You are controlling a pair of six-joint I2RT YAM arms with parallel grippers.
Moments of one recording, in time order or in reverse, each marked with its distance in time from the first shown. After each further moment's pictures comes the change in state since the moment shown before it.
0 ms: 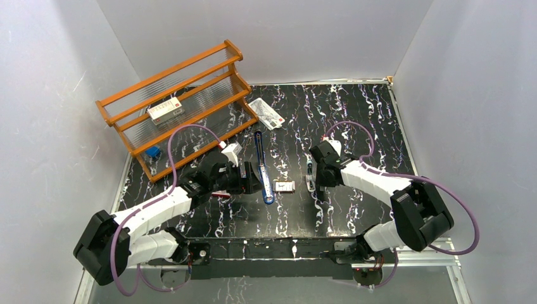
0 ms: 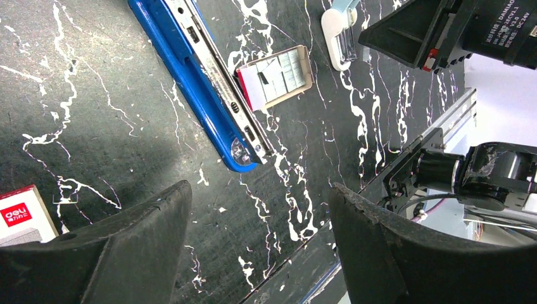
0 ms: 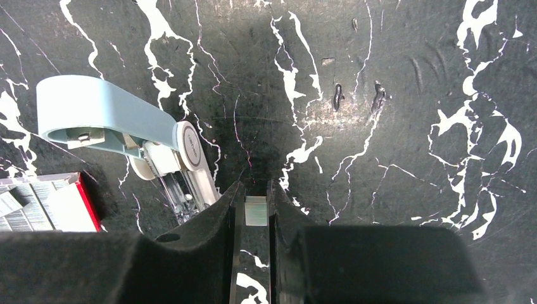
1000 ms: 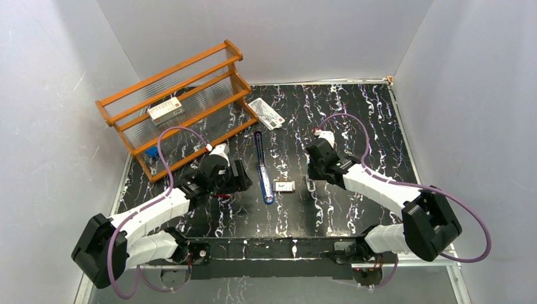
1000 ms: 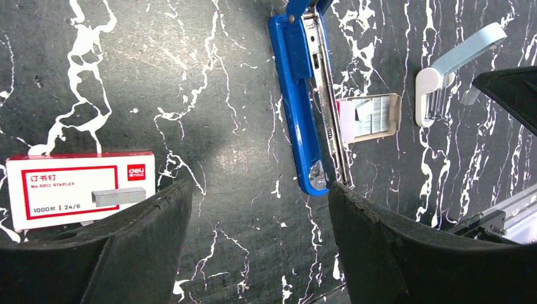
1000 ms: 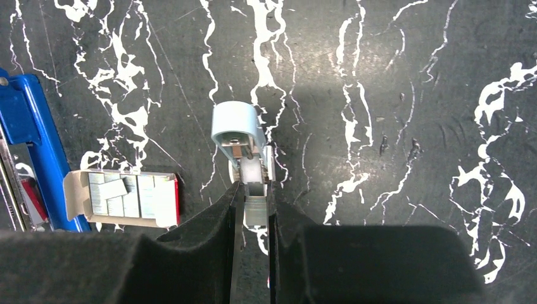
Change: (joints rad) left arm 0.000 -0.029 -0.005 -0.128 -0.292 -0.079; right arm 0.076 -0.096 0.017 0.106 0.017 -0.069
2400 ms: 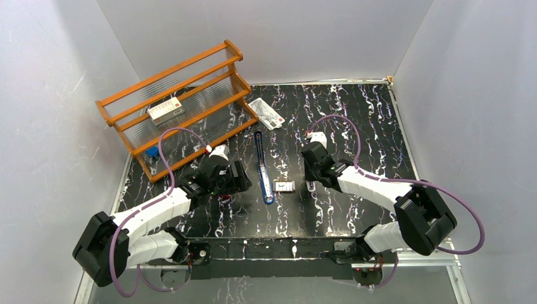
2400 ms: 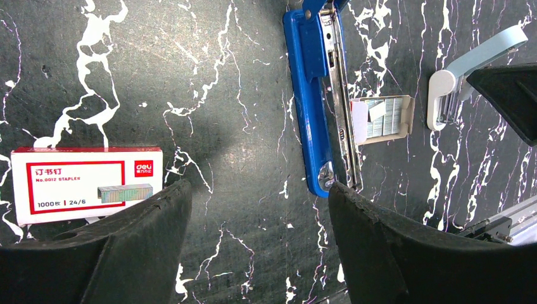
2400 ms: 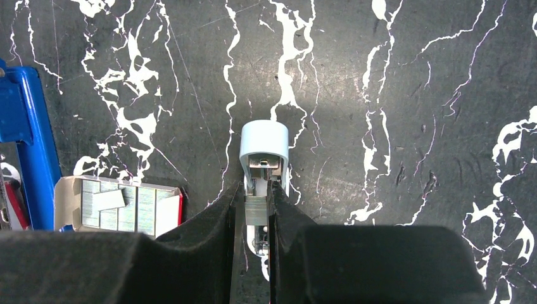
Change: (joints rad) left arm 0.000 0.017 -0.005 -0.011 -0.019 -0.019; right arm 0.048 0.062 -0.033 0.141 0.037 -0.082
